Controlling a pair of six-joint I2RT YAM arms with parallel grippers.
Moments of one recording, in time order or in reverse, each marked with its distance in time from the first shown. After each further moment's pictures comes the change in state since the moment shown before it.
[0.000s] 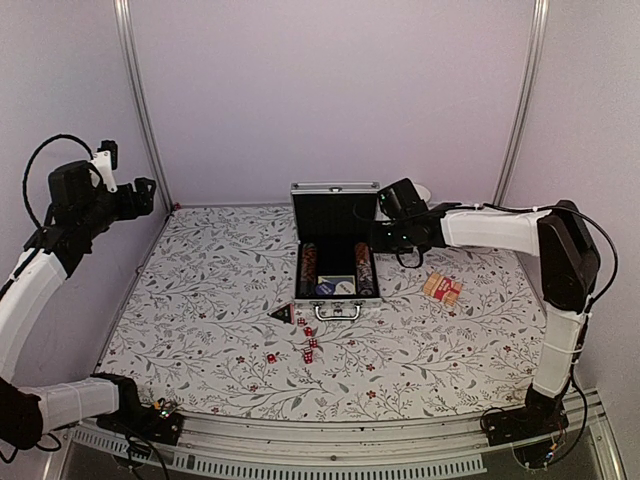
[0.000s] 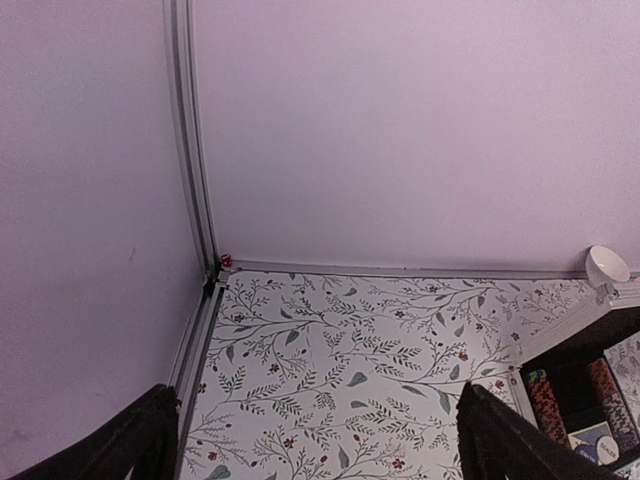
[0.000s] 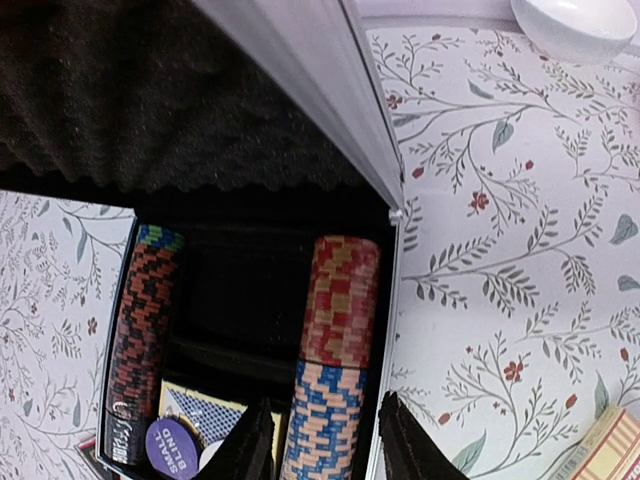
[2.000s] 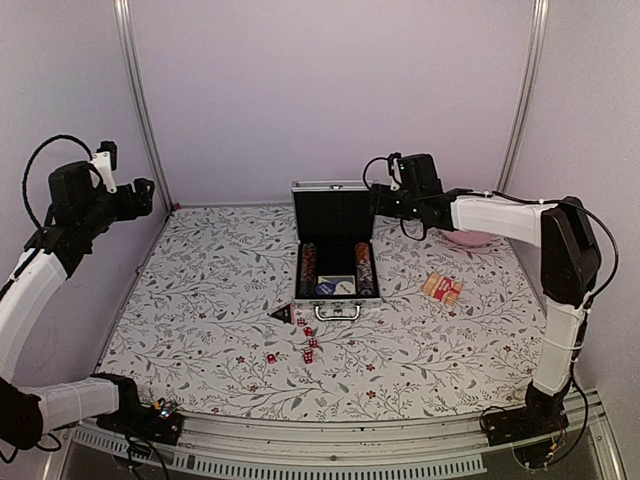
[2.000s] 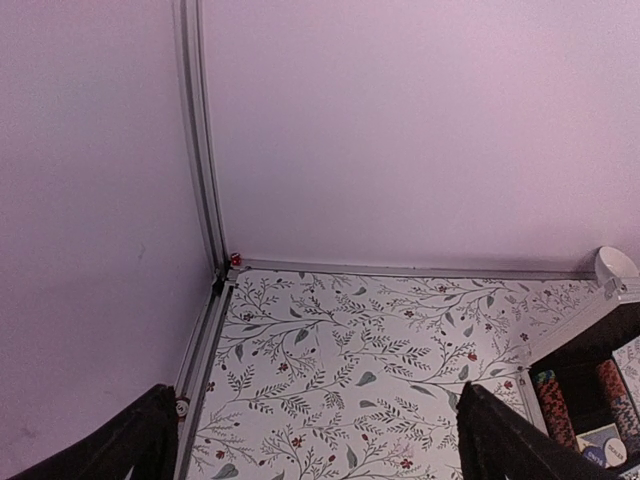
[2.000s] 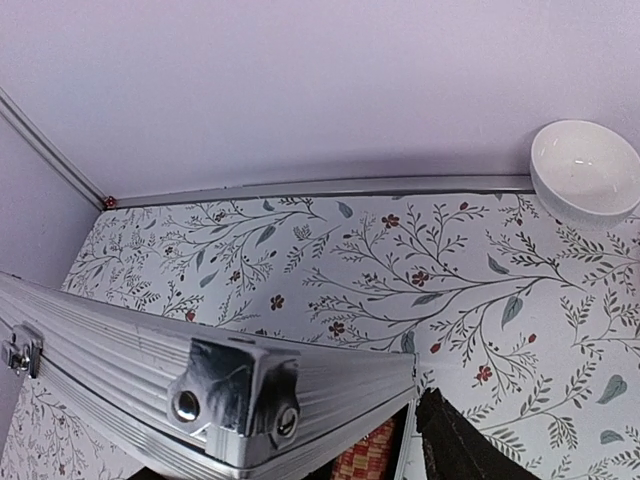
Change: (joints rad) left arm 0.001 0.000 -0.003 0.000 -0.025 0.007; right arm -0.113 0.002 0.074 0.238 -0.060 -0.087
